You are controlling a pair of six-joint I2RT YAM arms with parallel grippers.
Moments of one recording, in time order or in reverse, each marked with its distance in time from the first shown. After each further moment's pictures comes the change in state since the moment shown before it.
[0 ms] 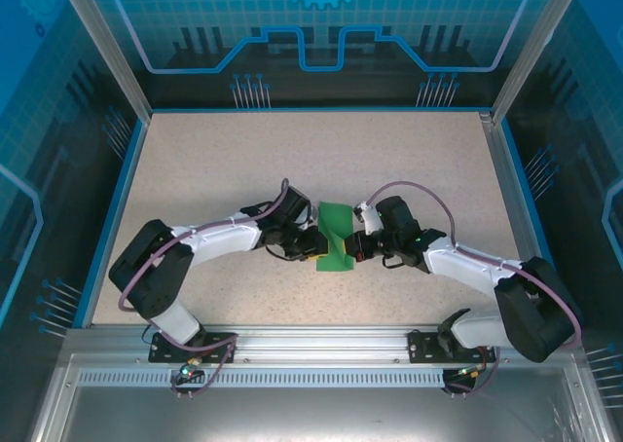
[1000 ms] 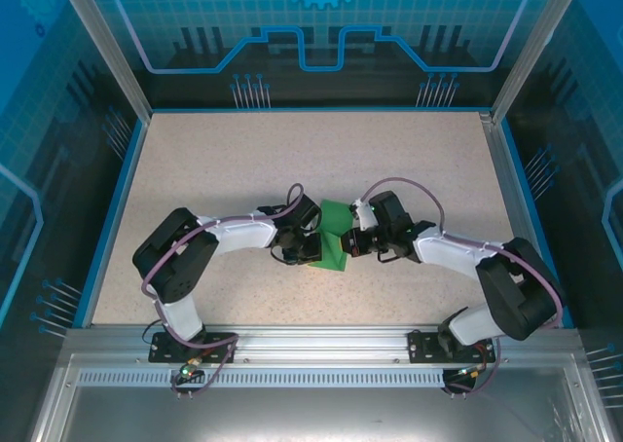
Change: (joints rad) left arm -0.032 0.129 0.062 -0.112 -0.214 0.055; right arm -0.013 0.143 0.077 -0.008 -0.013 0.009
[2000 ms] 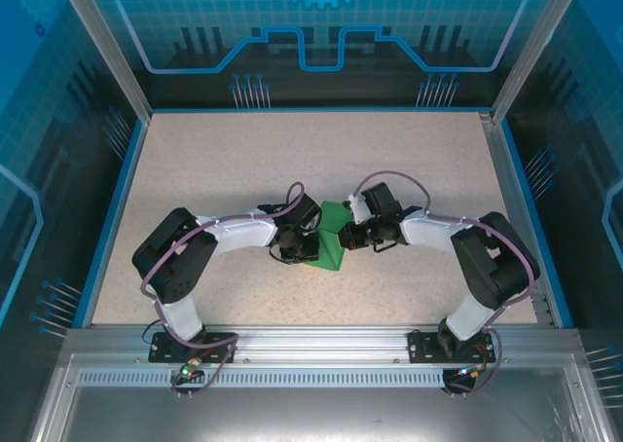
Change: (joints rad) left arm 0.000 -0.001 0.020 -0.051 -0.050 0.032; right arm -0.038 0.201 0.135 -0.077 -0.020 -0.092
